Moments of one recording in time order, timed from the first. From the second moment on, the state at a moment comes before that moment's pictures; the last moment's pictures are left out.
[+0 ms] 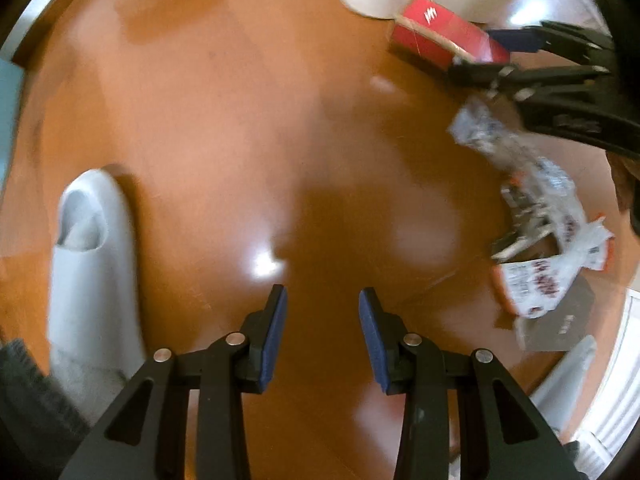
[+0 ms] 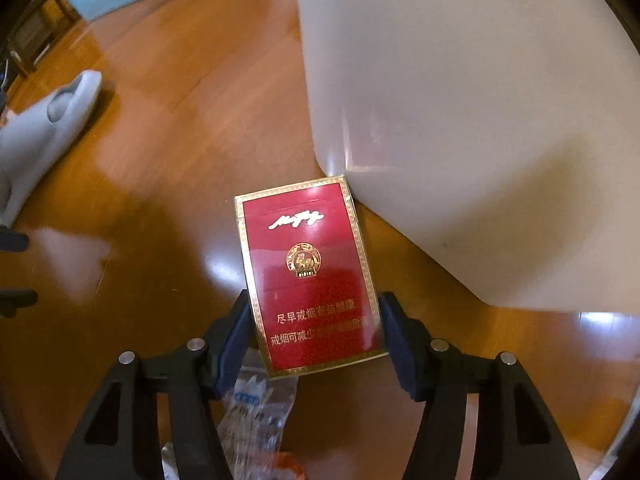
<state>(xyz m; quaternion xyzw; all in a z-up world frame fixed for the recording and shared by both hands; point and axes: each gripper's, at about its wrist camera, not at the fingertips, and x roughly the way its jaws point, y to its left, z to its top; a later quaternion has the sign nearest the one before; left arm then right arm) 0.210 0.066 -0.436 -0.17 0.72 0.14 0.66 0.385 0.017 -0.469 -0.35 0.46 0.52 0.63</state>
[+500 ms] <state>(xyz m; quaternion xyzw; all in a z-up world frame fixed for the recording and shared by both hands) 0.300 0.042 -0.487 -0.48 0.65 0.16 0.57 0.415 -0.203 -0.371 -0.01 0.48 0.37 0.79</state>
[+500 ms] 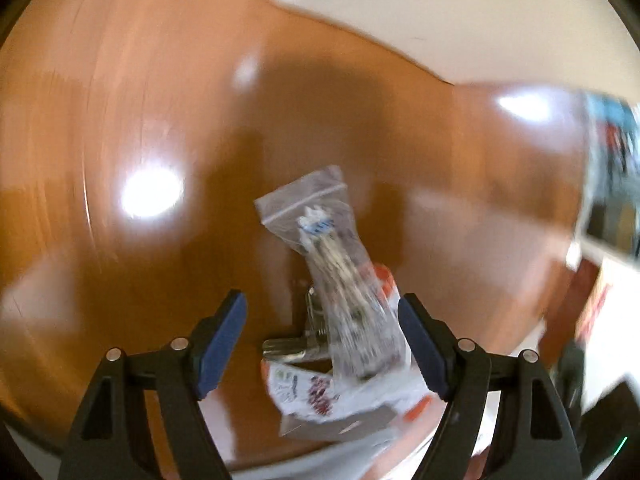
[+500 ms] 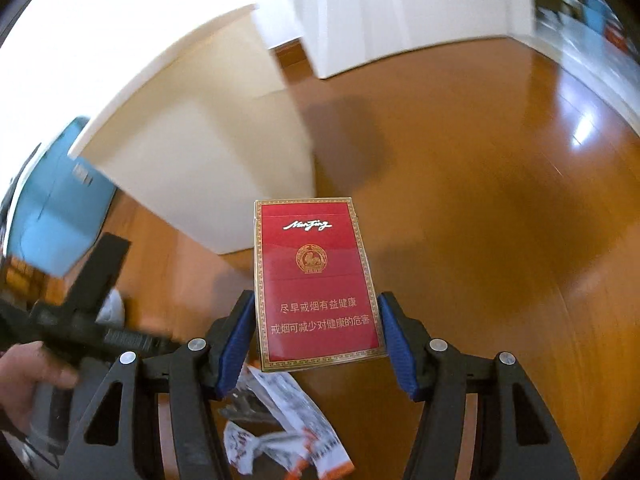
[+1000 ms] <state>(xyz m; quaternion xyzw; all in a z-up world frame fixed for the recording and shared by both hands) 0.313 0.034 -0.454 -0.46 0.62 0.14 0.62 0.402 -0.266 -0.370 0.03 0.49 0.34 0.80</state>
